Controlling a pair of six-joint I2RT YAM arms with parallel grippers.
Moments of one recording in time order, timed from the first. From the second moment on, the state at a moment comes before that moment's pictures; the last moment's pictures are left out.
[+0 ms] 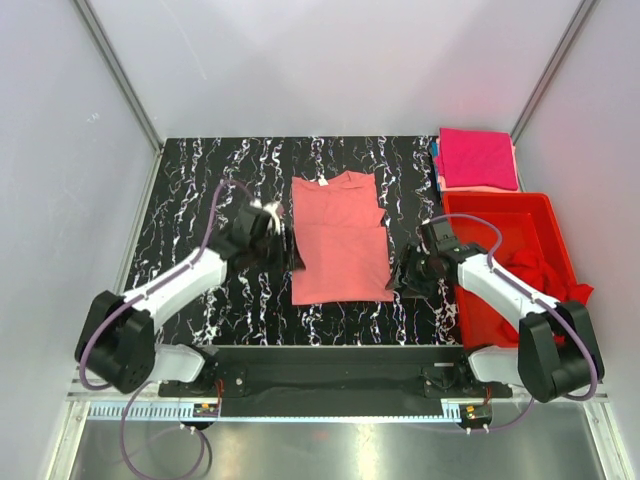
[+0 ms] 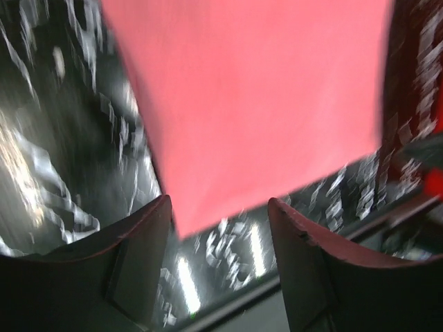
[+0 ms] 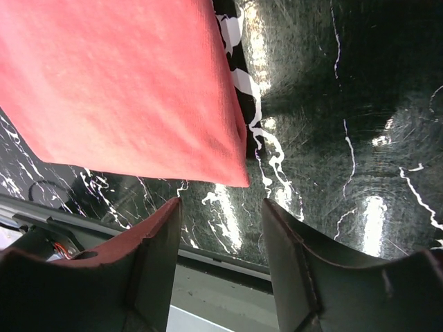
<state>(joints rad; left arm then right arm) -0.49 1.35 0.89 -0.40 0.23 -0.56 0.33 1.28 0.71 -0.55 -0.27 0.67</state>
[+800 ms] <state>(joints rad) -0.56 1.28 0.49 -0.13 0.24 -0.79 0.33 1.39 0.58 -0.31 -0.37 0.76</state>
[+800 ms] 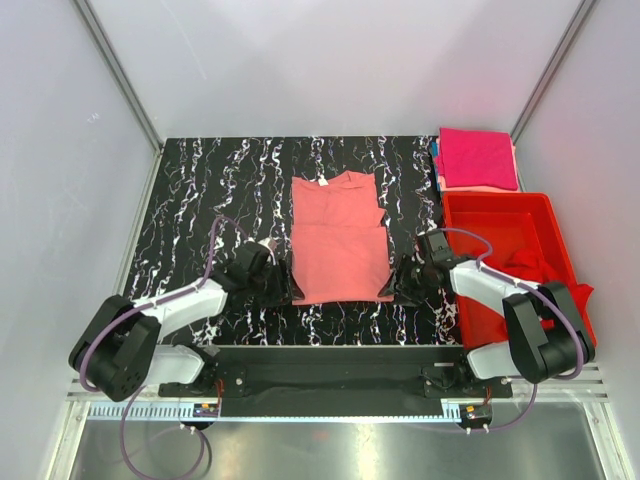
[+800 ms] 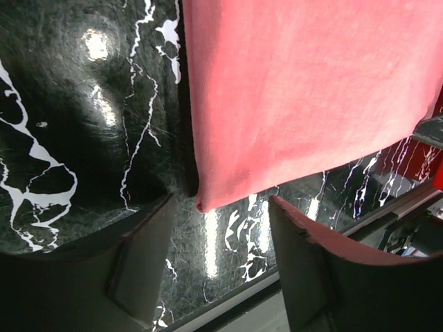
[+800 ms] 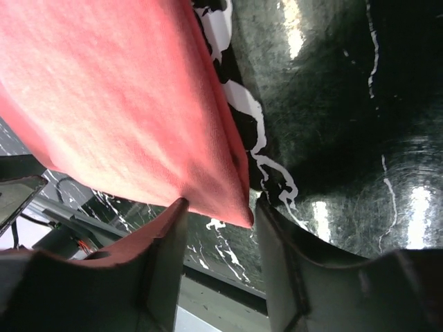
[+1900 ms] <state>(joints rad) -0.62 0.98 0.73 -0.55 0.12 -0.86 0.50 1.07 0.85 -0.70 -0.15 0.80</state>
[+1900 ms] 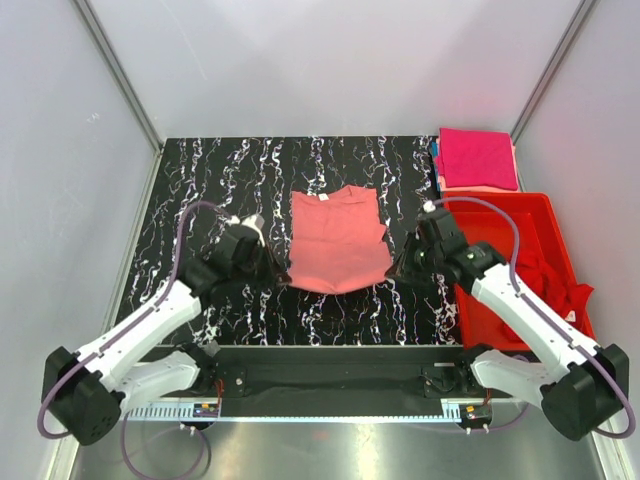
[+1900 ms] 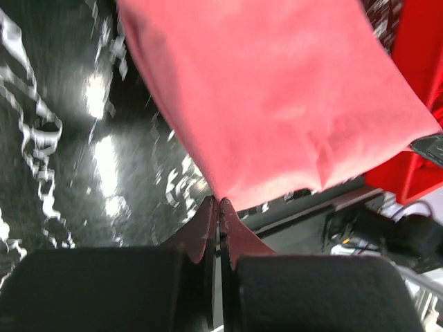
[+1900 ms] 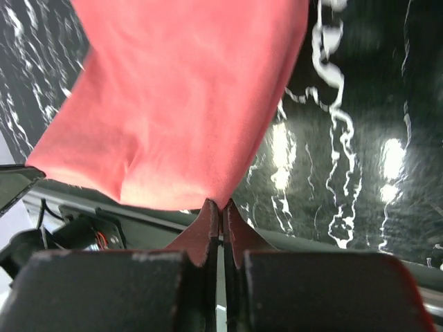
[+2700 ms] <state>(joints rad) -0.30 1.78 1.61 -0.53 0.19 -0.67 0.27 1.85 1.79 -0.78 -0.12 0.49</state>
